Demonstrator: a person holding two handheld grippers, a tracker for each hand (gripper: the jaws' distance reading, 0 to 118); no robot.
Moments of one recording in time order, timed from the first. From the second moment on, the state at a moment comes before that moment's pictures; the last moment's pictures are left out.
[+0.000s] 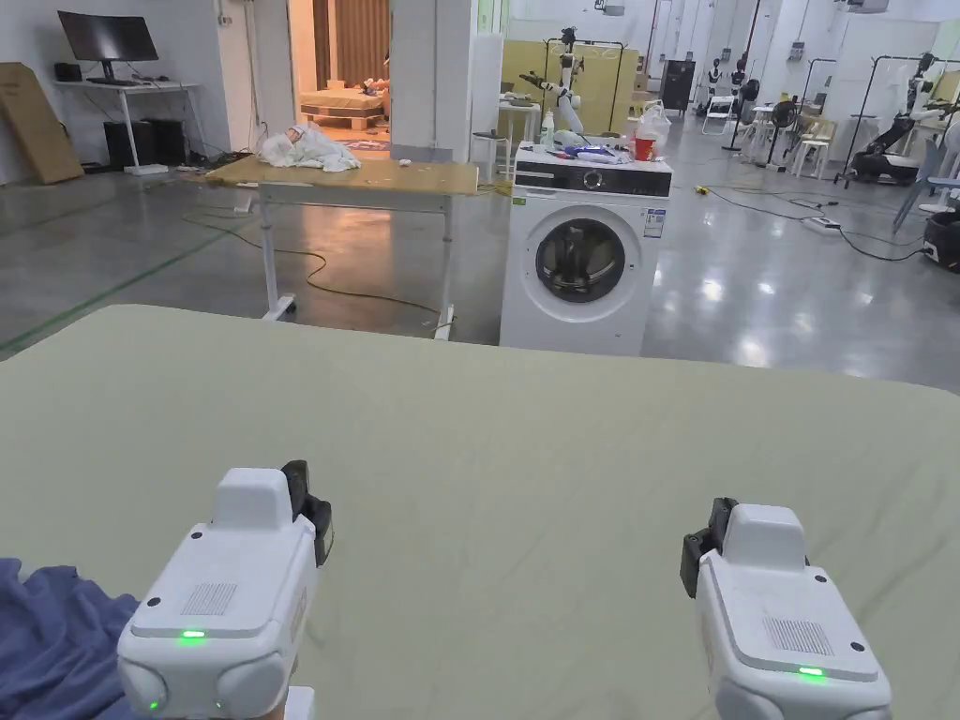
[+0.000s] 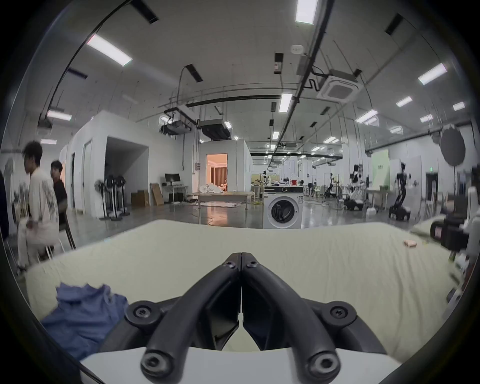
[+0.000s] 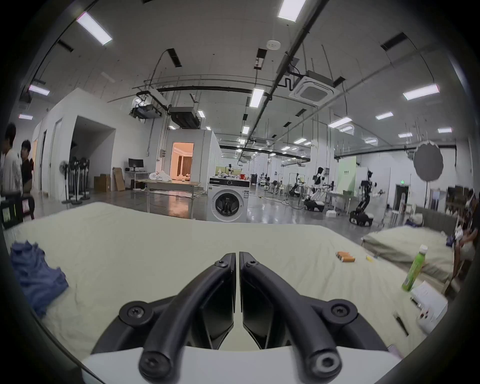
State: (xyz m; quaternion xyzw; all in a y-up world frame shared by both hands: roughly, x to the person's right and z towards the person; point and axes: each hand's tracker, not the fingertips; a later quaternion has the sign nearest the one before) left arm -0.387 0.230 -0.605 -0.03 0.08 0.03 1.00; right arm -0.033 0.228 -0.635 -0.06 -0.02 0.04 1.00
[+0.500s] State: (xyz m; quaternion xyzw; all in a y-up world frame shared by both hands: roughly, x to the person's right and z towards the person) left arm -0.354 0.235 -0.604 -0.06 0.08 -0.36 0.93; right arm -0.059 0.239 -0.637 0.00 0.04 0.35 0.94
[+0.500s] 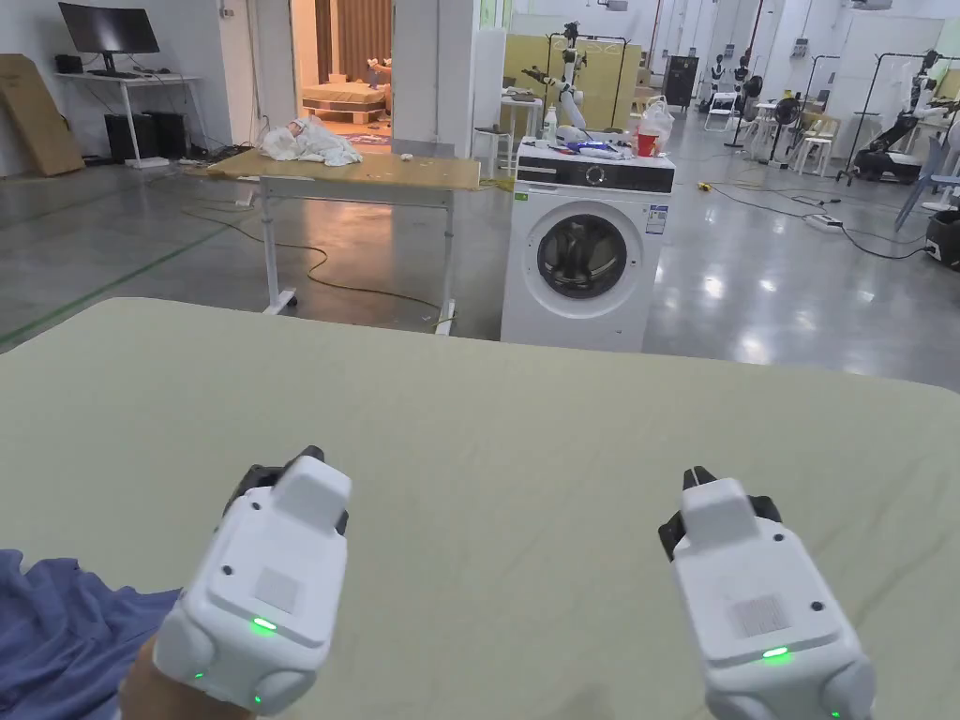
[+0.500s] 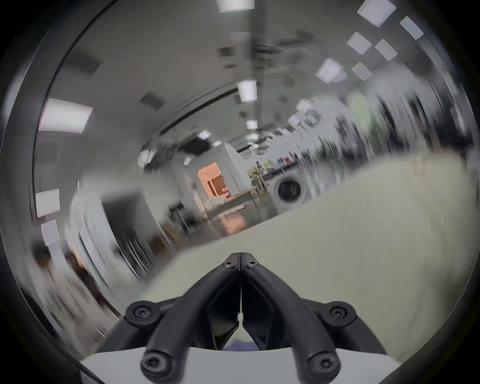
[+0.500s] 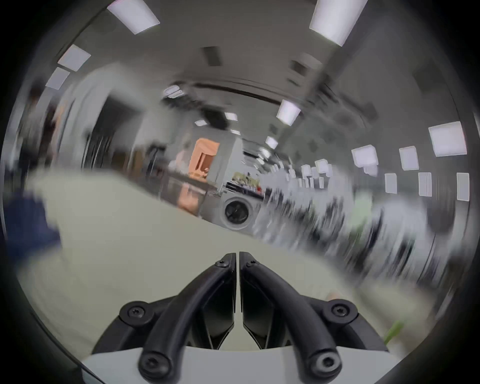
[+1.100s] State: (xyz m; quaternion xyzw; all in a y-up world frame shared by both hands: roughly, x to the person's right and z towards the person) left arm -0.385 0.237 -0.609 -0.07 0.06 -0.07 0.99; right arm -0.048 0.241 -0.634 -0.06 0.04 0.20 0.98
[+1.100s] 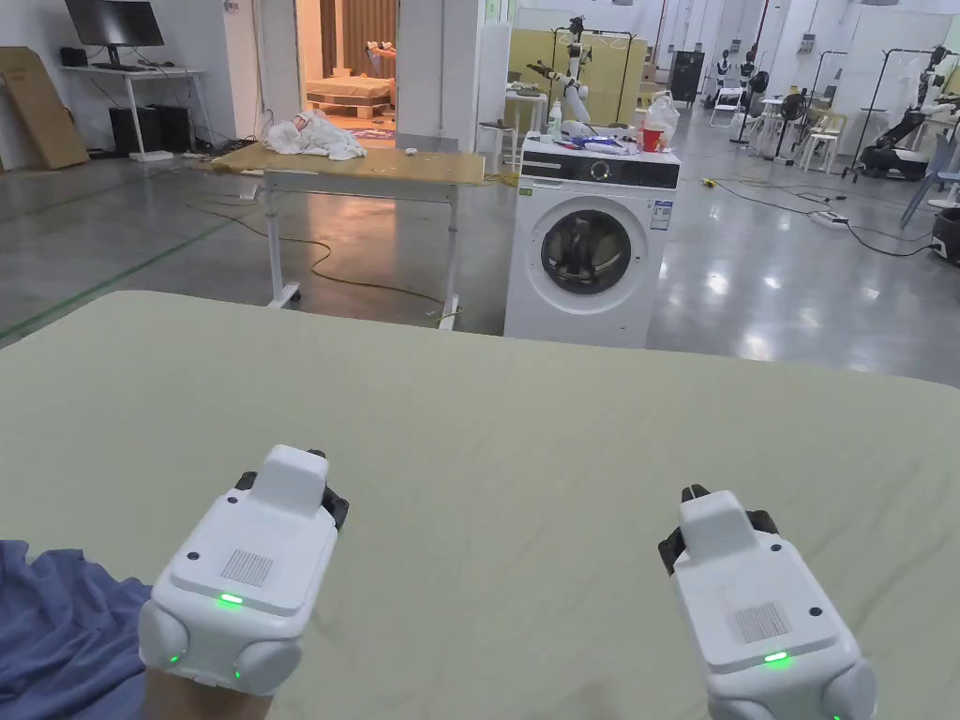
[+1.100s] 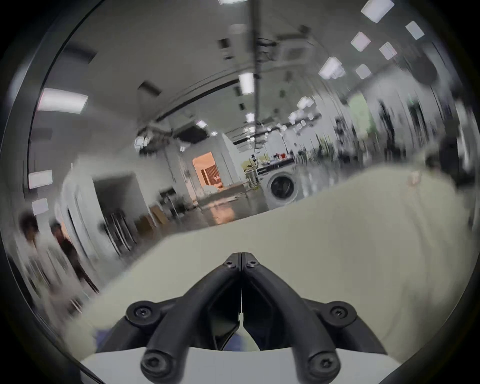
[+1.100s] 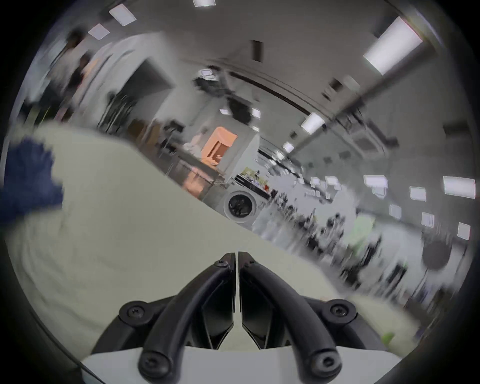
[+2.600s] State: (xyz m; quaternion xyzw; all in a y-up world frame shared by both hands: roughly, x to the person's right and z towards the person) left arm -0.637 0.180 -0.515 -0.41 0.13 0.06 0.90; right arm -0.080 0.209 -0.642 -0.10 0.07 0.07 0.99
